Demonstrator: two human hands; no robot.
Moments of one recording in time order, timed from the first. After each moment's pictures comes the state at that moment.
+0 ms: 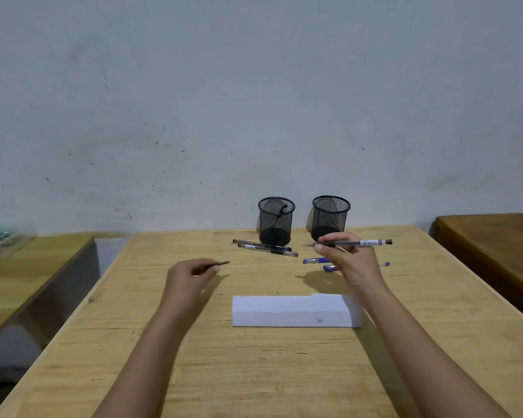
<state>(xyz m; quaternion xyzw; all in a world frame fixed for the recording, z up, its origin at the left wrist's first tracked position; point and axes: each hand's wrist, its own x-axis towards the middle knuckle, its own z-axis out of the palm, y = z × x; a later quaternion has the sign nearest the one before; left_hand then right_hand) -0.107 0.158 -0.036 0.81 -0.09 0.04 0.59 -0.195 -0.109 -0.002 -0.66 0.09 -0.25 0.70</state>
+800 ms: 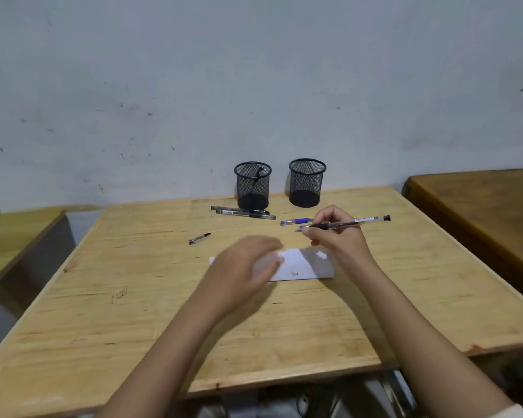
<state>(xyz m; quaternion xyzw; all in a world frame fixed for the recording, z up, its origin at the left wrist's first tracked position) -0.201 0.090 -0.020 0.83 -0.42 0.09 0.35 -0.242 -0.109 -0.011 -0.68 0.04 -0.22 0.70</state>
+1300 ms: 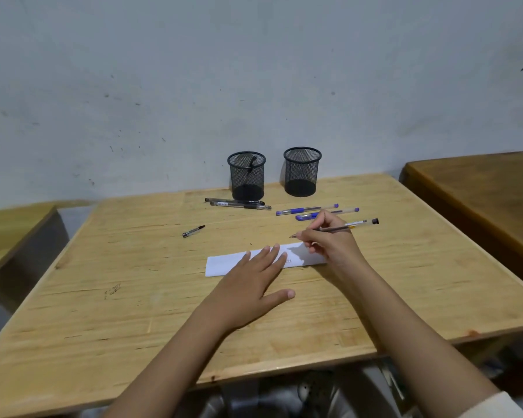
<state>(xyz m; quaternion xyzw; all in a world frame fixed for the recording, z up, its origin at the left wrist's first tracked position) -0.201 0.076 -0.069 0.88 -0.46 -0.05 0.11 -0.241 -0.107 -0.033 -0.66 0.12 -0.18 0.72</state>
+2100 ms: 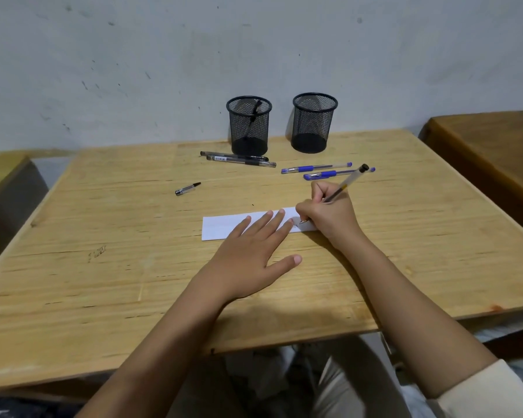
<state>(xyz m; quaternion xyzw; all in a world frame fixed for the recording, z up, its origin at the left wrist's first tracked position) -0.200 0.076 -0.076 0.88 -0.45 -0.07 0.11 -0.215 -0.097 -0.064 -0.78 0.15 -0.22 0.56</state>
